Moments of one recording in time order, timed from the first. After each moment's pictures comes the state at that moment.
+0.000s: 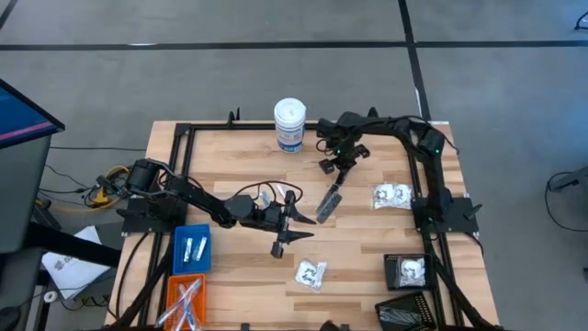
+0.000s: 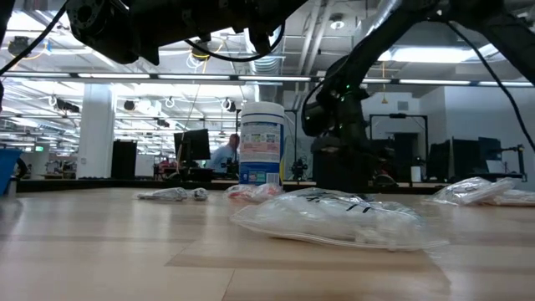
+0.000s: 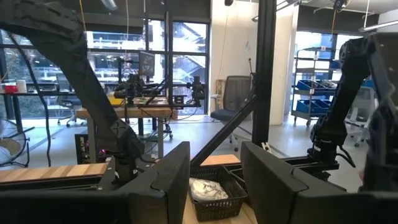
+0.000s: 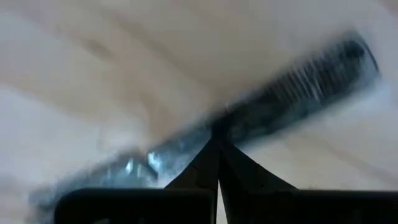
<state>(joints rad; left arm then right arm) -0.21 1.79 0.77 1.23 0.00 -0.01 -0.58 2.09 1.44 -1.09 -0.19 0.48</state>
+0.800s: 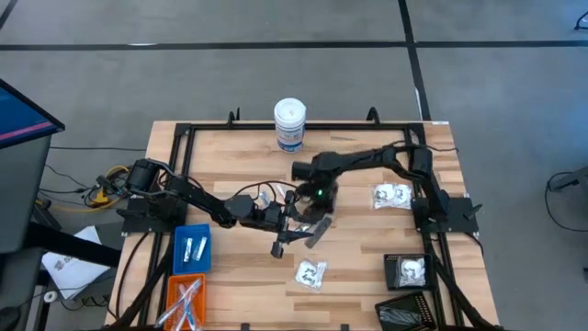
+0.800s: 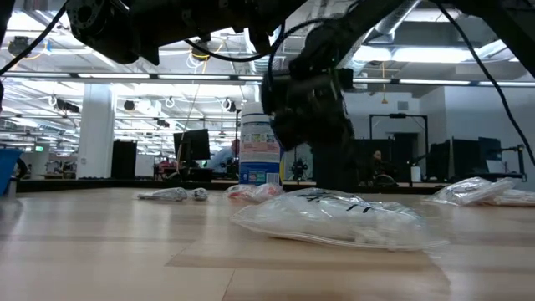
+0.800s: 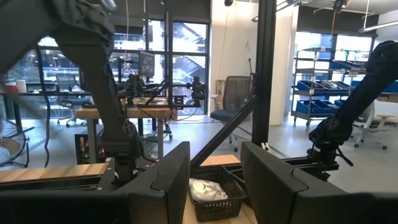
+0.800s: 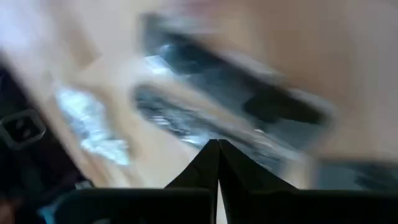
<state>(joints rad) -0.21 1.79 0.77 1.24 0.00 -0.01 -0.18 2.11 1.48 -0.94 -0.58 0.23</state>
